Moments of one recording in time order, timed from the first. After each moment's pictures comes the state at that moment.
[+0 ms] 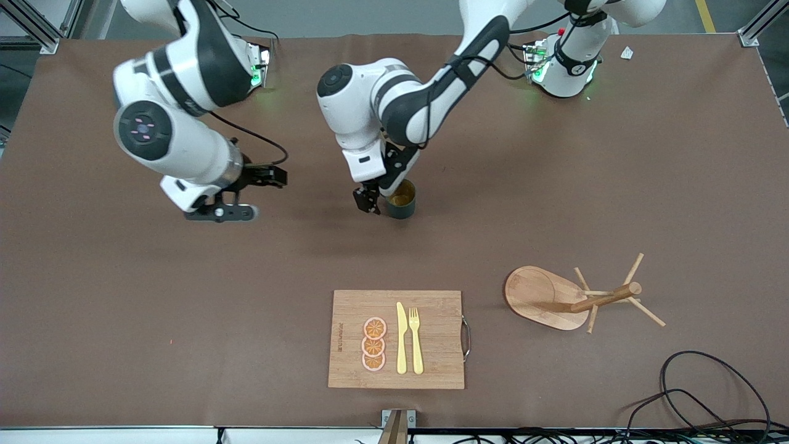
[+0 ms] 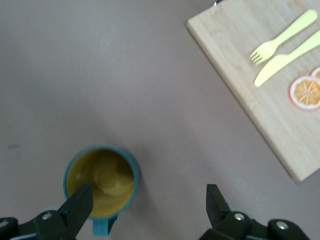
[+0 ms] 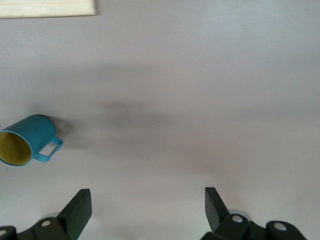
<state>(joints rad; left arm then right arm) -0.92 0.73 -0.09 -1.28 0.39 1.92 -2.14 0.38 0.18 -0.03 -1.68 0.13 1.64 0.37</state>
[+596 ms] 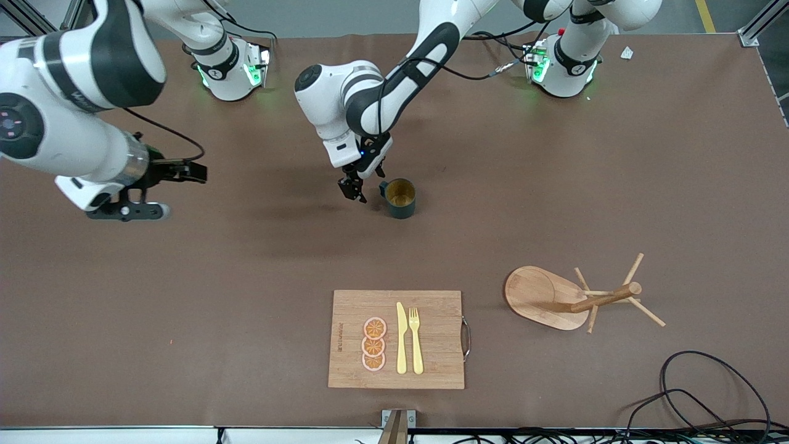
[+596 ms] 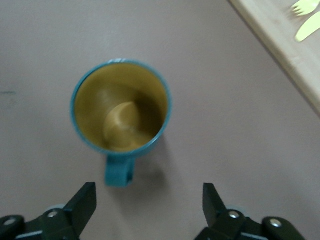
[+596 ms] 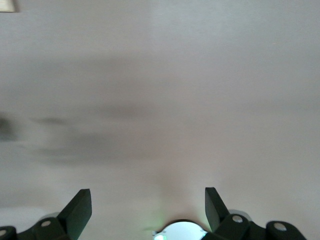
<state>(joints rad) -1.12 0.88 0.02 -1.22 0.39 1.90 -2.31 0.16 0.11 -0.03 -1.68 0.02 1.51 0.13</state>
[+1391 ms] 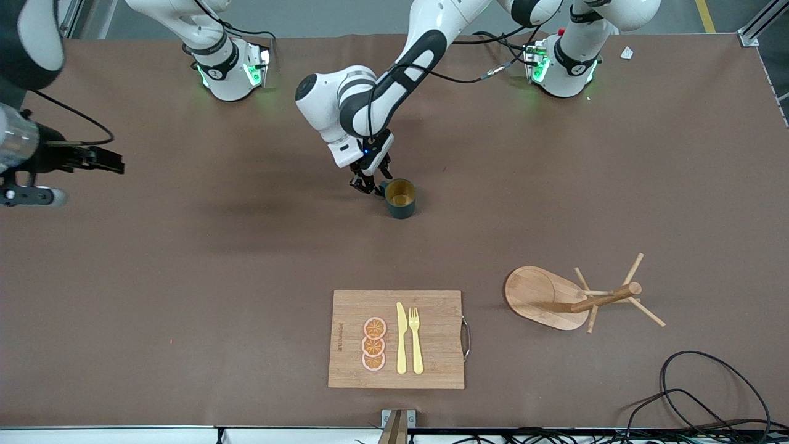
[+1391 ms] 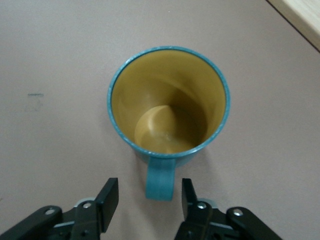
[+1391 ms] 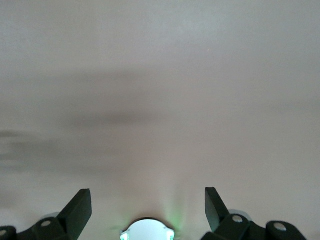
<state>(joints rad) -1.16 0.94 0.04 -1.21 0.40 1.82 -2.35 -0.03 0.05 -0.03 -1.62 -0.05 1.46 -0.05</state>
